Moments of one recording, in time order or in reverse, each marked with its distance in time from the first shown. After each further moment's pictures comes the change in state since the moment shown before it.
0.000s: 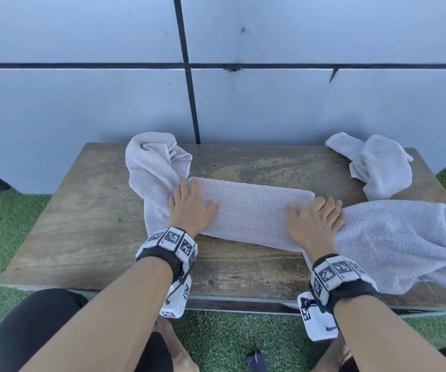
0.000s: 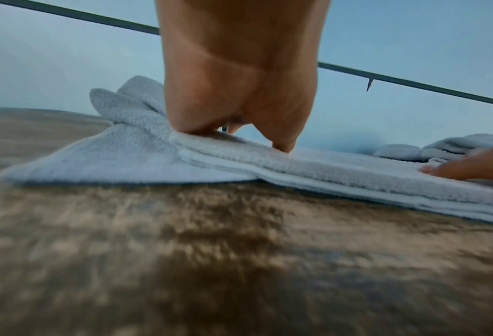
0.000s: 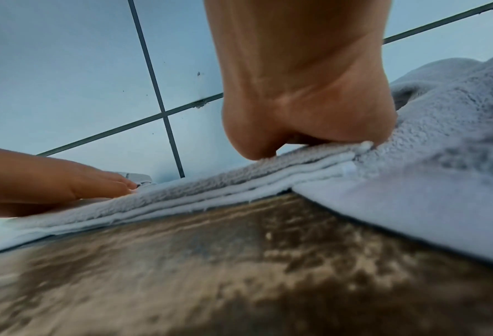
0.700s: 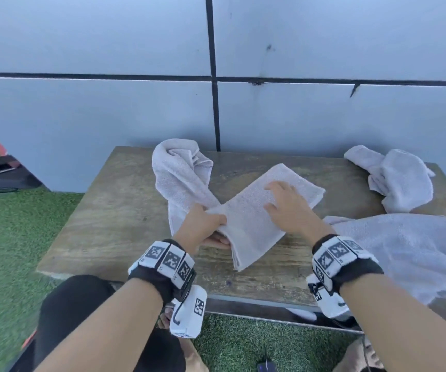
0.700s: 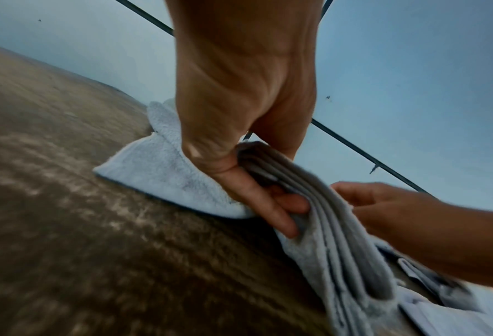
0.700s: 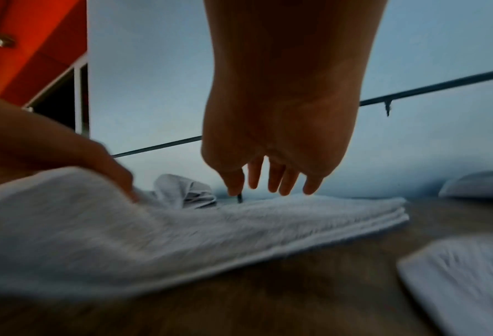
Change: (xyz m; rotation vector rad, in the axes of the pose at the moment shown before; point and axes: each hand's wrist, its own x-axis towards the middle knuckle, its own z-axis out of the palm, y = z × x) left_hand -0.051 0.003 -0.052 -1.063 -0.312 -0.404; right_hand 0.001 -0.078 -0.029 0.042 -0.264 -0.630
